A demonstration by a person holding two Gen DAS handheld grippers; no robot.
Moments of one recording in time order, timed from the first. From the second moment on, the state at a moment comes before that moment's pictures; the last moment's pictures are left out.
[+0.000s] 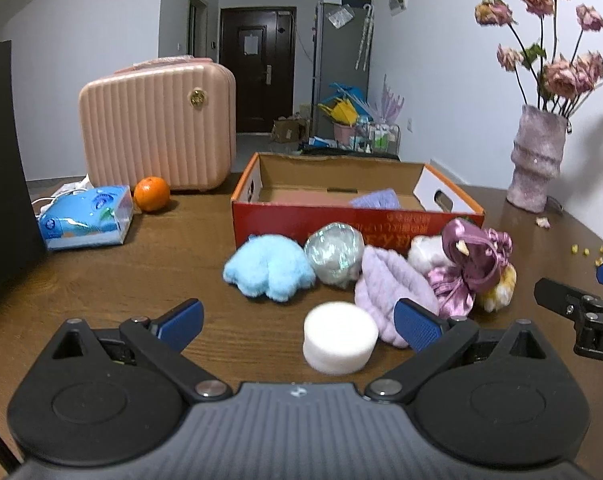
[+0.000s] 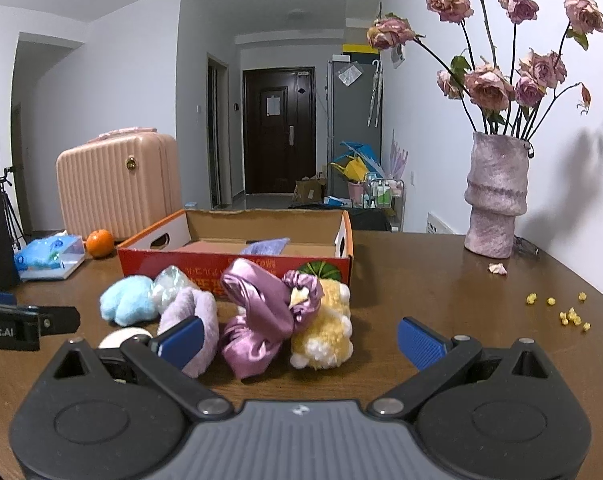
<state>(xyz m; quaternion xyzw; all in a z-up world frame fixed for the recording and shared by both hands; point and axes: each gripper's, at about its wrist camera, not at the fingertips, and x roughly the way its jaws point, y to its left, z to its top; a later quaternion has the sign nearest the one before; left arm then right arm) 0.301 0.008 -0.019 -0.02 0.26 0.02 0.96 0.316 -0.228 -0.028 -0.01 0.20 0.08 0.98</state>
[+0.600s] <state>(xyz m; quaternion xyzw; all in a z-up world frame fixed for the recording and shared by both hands) 0.347 -0.014 -0.069 0.01 0.33 0.00 0.94 0.336 -0.254 -0.050 0.02 0.22 0.05 0.97</state>
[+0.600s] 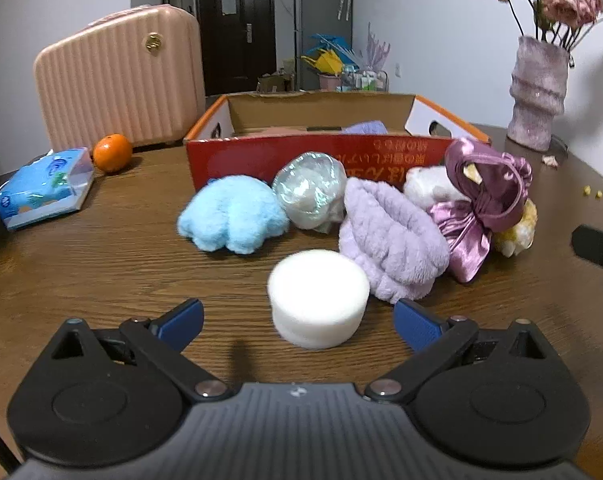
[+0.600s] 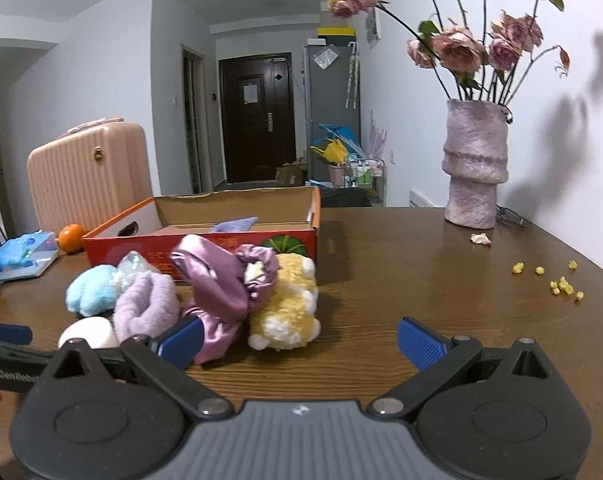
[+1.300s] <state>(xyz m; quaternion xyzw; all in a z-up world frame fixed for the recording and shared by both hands) 0.392 -0.011 -0.084 0.01 0.35 -0.03 0.94 0.348 -0.270 -0.059 0.03 0.23 0.01 0.97</state>
